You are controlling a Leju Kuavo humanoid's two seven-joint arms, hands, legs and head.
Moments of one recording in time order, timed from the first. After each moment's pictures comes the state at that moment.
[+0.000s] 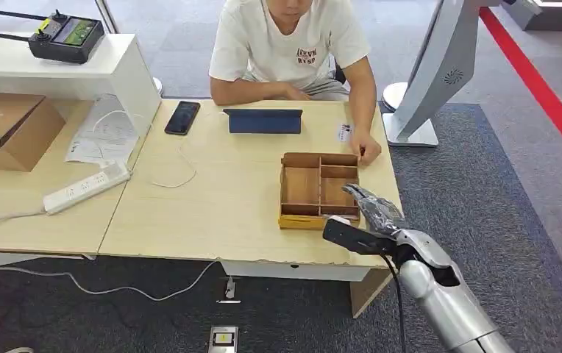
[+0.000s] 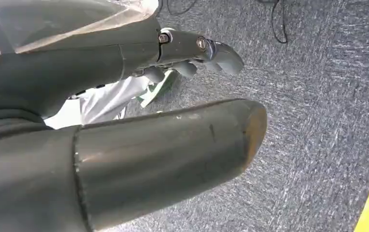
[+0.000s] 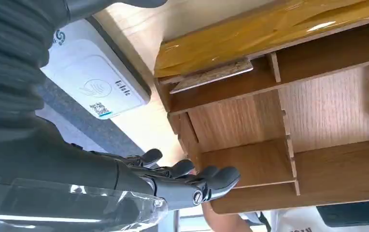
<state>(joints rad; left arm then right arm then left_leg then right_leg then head) -0.11 0.14 -0.22 -0.18 -1.17 -0.07 0.02 -0.37 -0.28 0.40 -1.14 0.73 0.17 -0.02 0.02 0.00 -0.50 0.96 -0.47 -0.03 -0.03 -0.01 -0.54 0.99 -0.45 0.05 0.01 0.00</state>
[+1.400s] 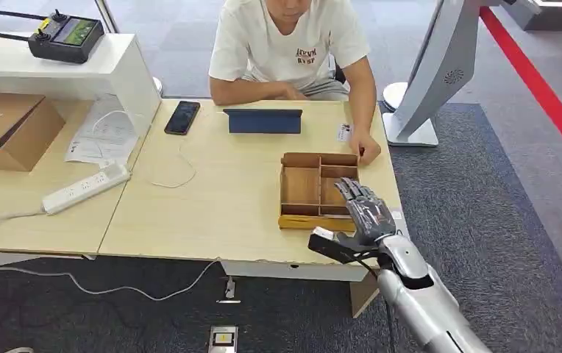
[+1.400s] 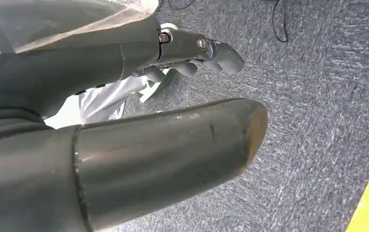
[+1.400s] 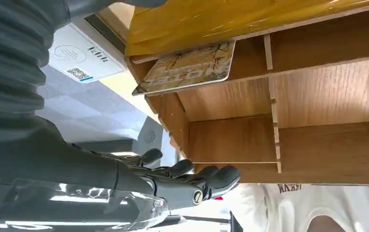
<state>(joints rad) -0.11 0.13 -0.18 -0.18 -1.18 -0.08 0.02 -0.42 -0.18 0.44 -0.87 1.02 -0.22 -0.13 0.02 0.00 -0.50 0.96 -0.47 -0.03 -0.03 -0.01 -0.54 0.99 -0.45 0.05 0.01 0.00</state>
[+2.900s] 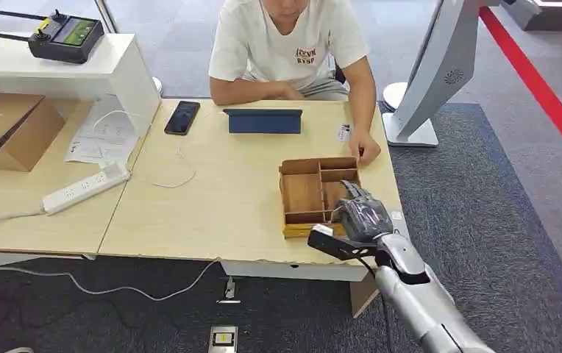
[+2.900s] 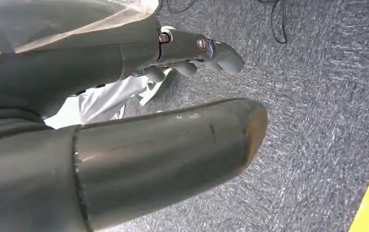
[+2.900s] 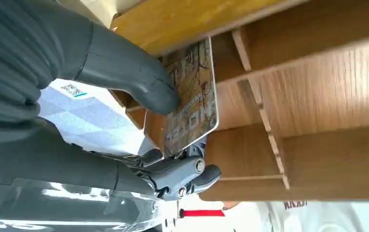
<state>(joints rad) -0.11 0.13 -0.18 -0.18 -1.20 -0.08 0.02 -0.46 -0.16 0.44 -0.78 0.96 -0.23 -0.15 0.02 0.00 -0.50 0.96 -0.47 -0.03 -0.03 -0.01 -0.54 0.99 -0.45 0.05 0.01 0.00</state>
